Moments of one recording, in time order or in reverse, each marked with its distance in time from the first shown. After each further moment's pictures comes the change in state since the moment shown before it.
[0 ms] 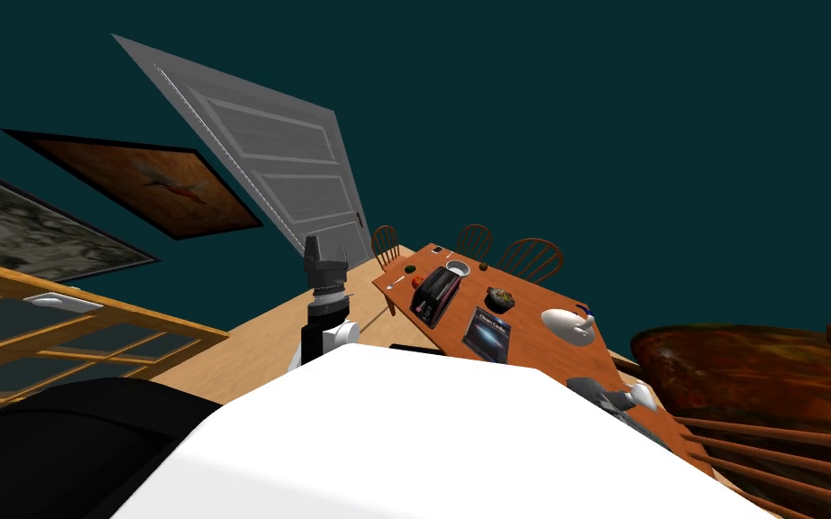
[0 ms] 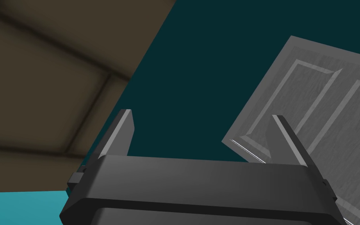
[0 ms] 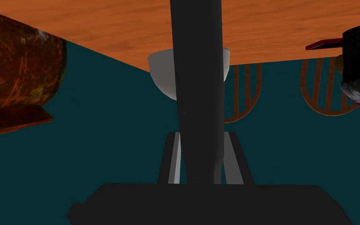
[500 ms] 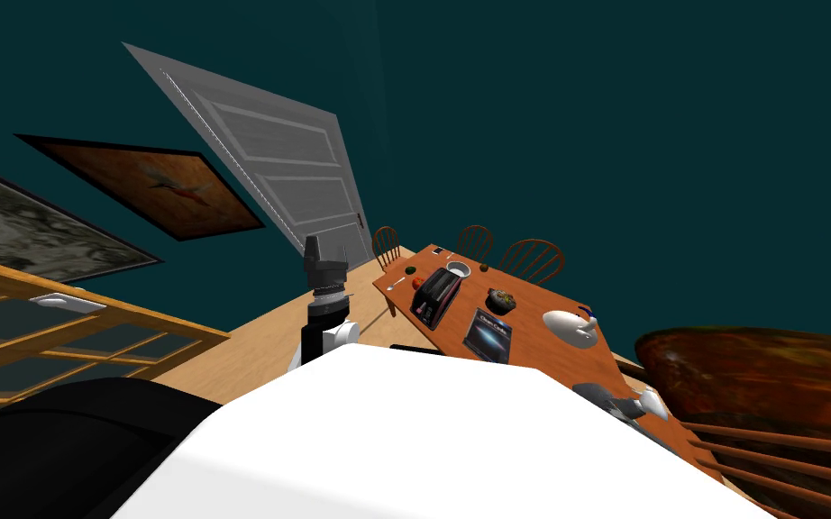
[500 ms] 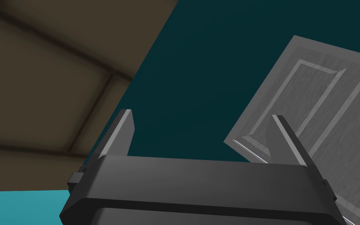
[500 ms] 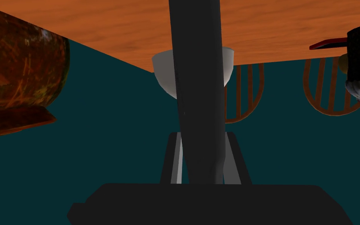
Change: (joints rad) left arm 0.000 0.000 0.000 0.000 0.000 0.000 0.000; right arm 0.013 -0.015 -0.018 0.028 0.007 -0.025 -0.009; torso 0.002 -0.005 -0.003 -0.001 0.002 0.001
